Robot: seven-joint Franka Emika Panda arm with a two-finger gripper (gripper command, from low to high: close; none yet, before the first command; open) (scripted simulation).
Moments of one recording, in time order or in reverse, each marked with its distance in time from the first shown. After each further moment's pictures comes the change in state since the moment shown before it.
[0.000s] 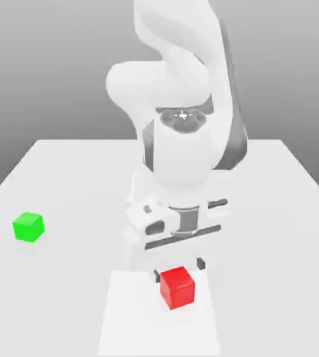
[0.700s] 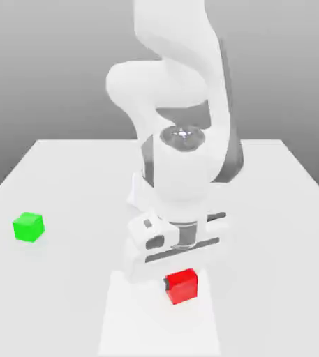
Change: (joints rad) arm 0.003 0.006 -0.004 0.001 -0.003 0.005 0.003
